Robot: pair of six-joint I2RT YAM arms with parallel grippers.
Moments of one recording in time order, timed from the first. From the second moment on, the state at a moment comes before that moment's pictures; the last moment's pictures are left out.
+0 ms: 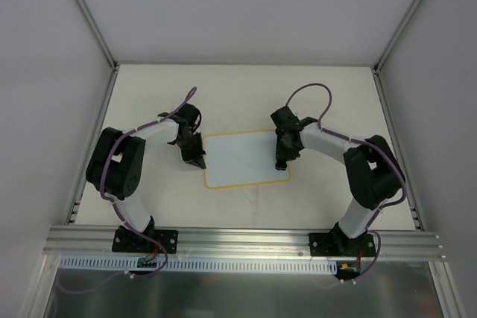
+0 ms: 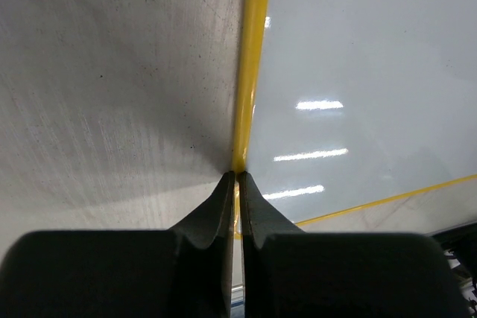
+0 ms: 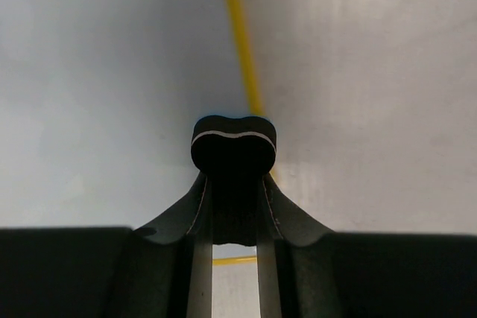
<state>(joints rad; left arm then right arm) -0.35 1.74 1.02 -0.65 0.23 -0.58 0.59 1.75 1.09 -0.59 0.15 0.60</state>
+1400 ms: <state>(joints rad) -0.34 1.49 1.15 -0.73 0.14 -0.51 0.21 1.48 1.01 -0.71 0.15 0.37</state>
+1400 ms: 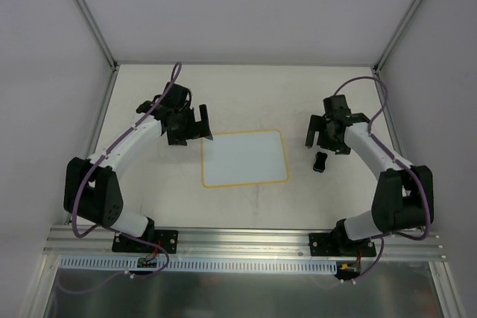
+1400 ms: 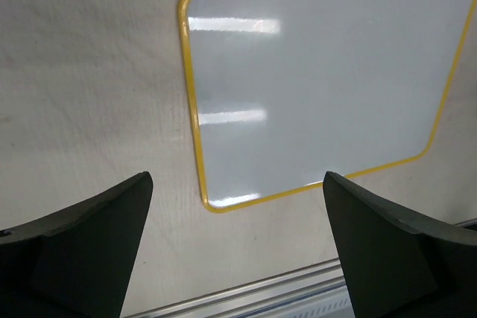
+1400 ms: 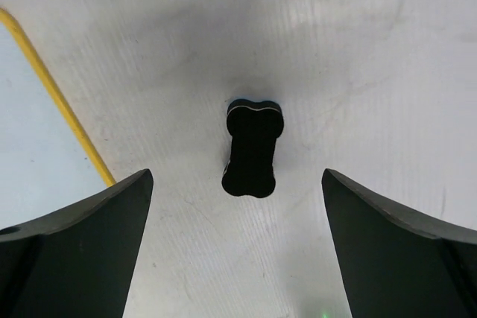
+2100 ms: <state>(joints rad) -0.31 1.00 1.56 -0.87 -0.26 -0.32 0.11 0.97 1.50 -0.91 0.31 0.16</state>
